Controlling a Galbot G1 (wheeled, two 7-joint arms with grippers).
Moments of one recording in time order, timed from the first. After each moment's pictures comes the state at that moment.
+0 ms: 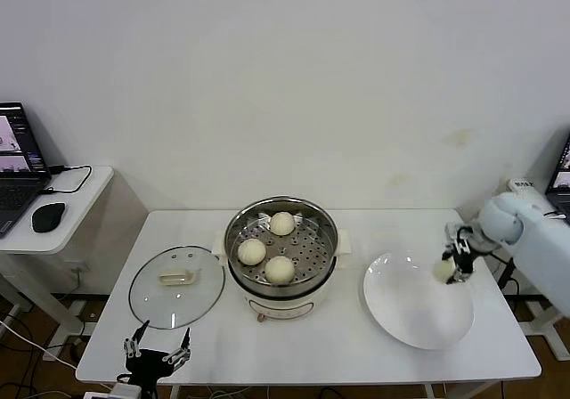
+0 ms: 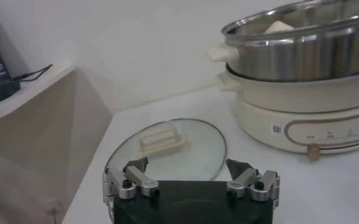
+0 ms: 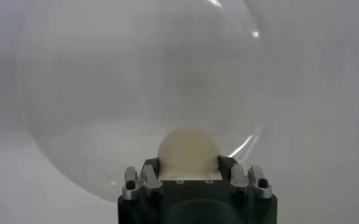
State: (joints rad) left arm 1.76 -1.49 -0.71 -2.17 0.13 0.25 0.15; right arm 0.00 0.61 -0.61 1.26 -0.18 -0.26 -1.23
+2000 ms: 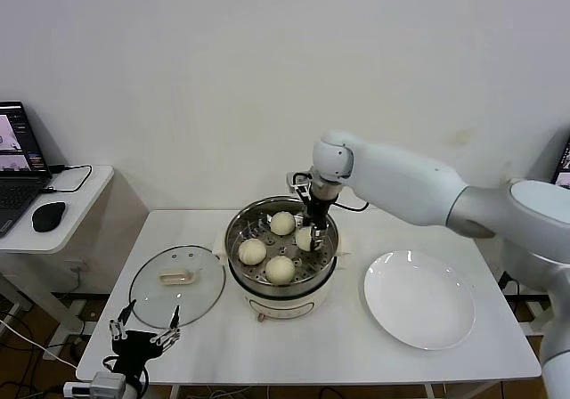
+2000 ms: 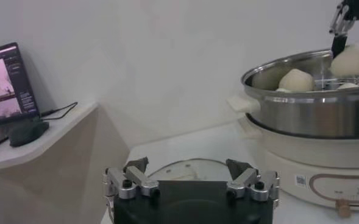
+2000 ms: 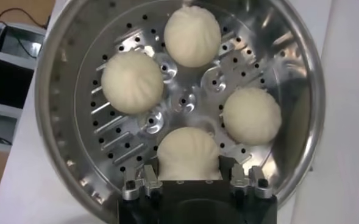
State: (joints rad) left arm 1.73 -1.48 -0.75 -2.22 0.09 0.24 0.14; right arm 0.39 1.23 -1.13 1.04 0.19 -0.43 -1.24
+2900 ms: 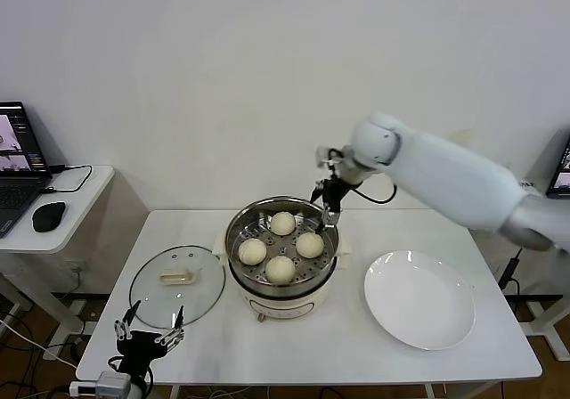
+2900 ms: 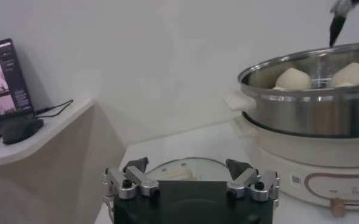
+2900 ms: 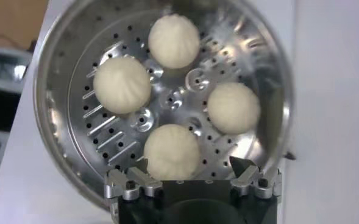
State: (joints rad) left arm 1.73 -1.50 -0.73 -2.21 0.10 0.23 0.15; right arm 0.31 0.93 -0.80 1.31 0.33 -0.46 -1.06
